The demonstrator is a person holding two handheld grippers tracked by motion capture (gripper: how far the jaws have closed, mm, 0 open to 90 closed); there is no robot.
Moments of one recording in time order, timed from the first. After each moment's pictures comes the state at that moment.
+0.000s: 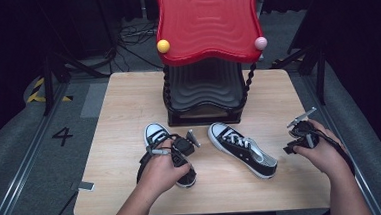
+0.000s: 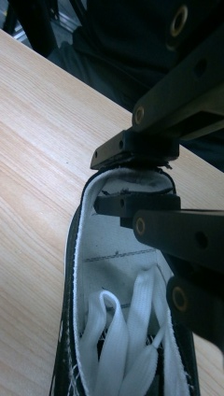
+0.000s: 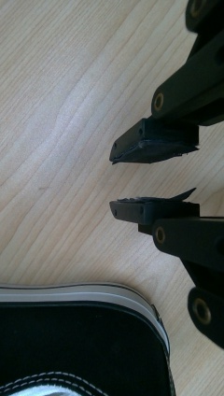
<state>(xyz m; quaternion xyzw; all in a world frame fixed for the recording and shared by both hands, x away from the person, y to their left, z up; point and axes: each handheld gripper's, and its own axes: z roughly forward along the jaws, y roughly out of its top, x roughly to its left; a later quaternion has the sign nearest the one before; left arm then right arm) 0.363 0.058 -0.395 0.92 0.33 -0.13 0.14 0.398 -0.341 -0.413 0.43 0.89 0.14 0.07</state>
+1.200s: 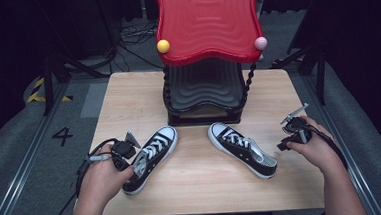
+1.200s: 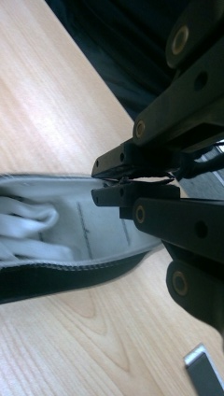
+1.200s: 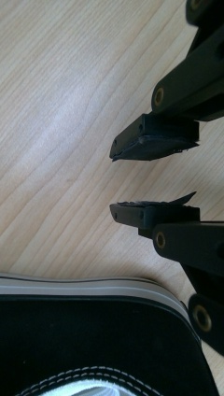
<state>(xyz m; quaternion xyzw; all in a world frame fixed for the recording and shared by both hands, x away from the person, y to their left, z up) 0.347 0.195 -0.380 0.87 0.47 -0.10 0.10 0.415 -0.328 -0.417 0.42 0.89 0.15 0.06</state>
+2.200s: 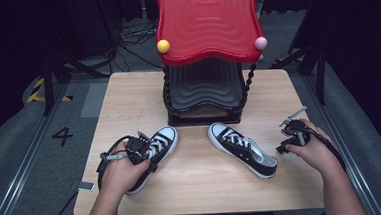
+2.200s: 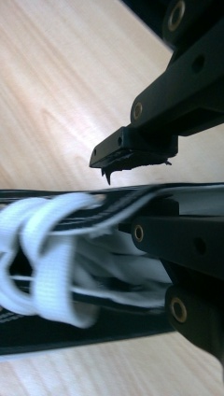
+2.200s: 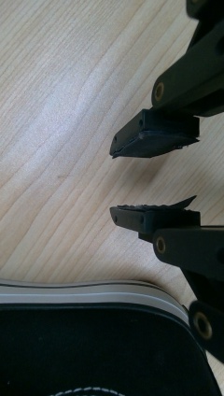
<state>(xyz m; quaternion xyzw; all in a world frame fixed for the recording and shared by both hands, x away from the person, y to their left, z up) 0.369 0.166 -0.420 0.86 0.46 -0.05 0.20 0.413 -0.329 -0.427 0.43 0.89 0.14 0.05</state>
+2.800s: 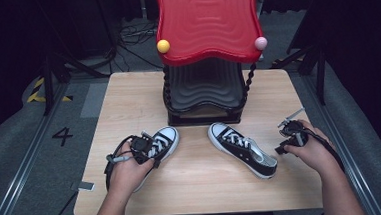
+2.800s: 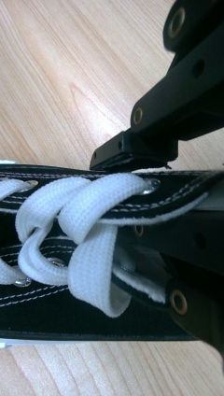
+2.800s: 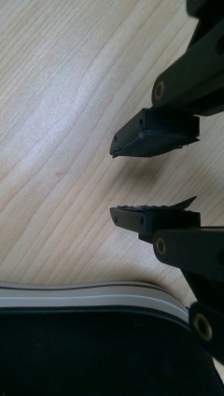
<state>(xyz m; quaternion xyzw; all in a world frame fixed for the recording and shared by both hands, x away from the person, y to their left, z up) 0.373 0.159 -0.430 0.86 0.46 -0.01 0.20 0.415 -0.325 -0.431 0.43 0.89 0.14 0.05</state>
